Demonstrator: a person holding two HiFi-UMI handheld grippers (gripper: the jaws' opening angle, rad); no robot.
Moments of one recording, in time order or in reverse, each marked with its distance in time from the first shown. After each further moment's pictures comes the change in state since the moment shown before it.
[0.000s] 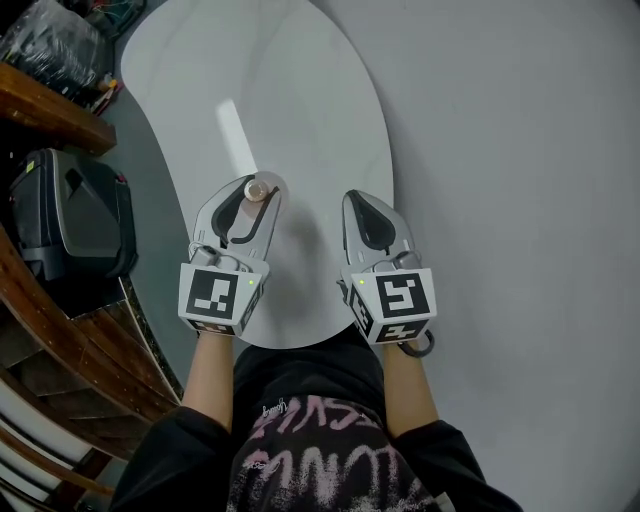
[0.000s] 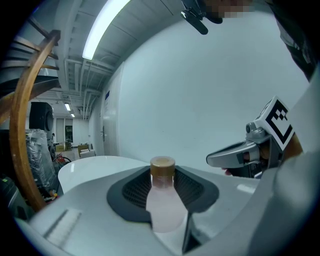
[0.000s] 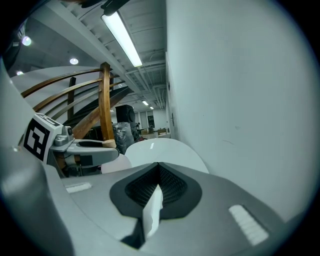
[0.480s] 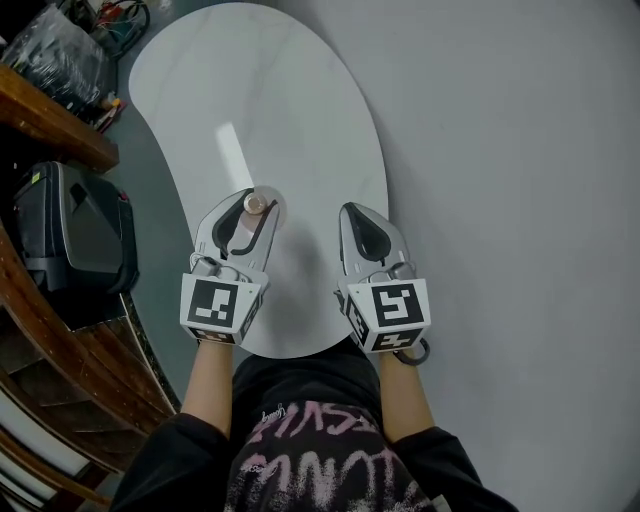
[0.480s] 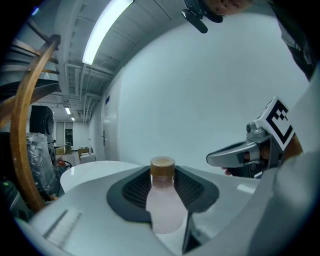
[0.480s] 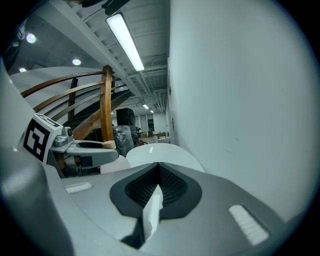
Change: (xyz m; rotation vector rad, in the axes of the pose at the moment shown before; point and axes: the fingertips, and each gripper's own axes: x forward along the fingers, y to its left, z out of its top) left arm -0.014 0.001 0.016 0.015 -0.033 0.002; right arm -0.012 0.011 0.017 -0.016 -0.048 -0.012
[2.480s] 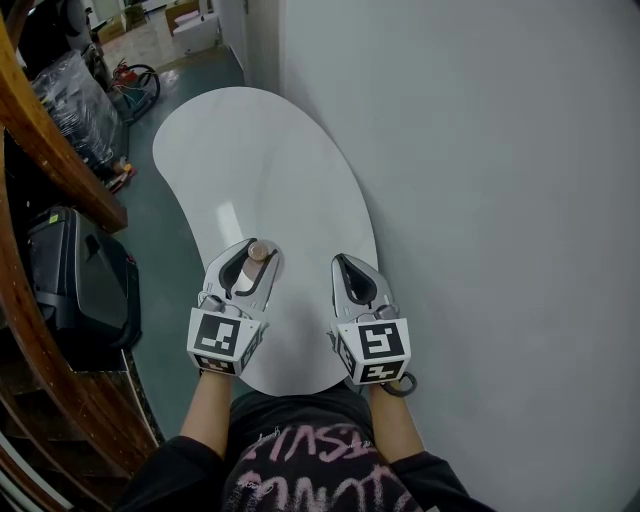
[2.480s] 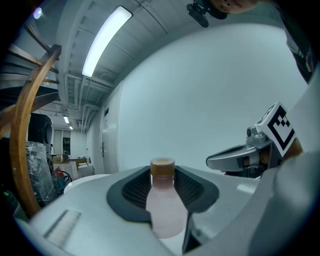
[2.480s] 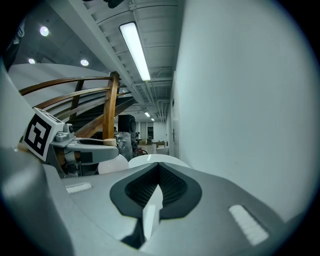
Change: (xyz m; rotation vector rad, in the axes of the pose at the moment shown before) left arm -0.034 -0.001 0.044 0.041 -0.091 -0.020; right arm -0.030 0.024 0.035 -0.058 -0.106 -0.026
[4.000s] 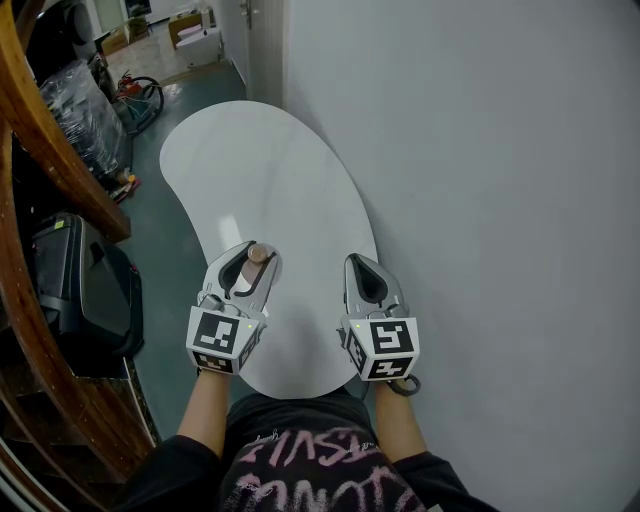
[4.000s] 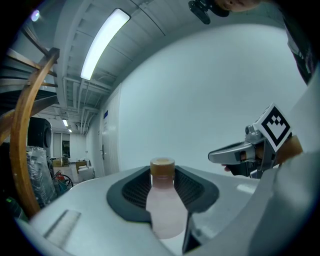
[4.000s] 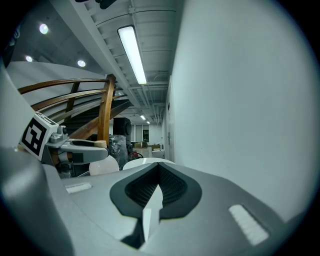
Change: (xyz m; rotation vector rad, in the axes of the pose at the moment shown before) left arm -0.018 0.011 0.018 0.016 0.002 -0.003; right arm -0.011 -0.006 0.018 0.012 -0.039 -0.061
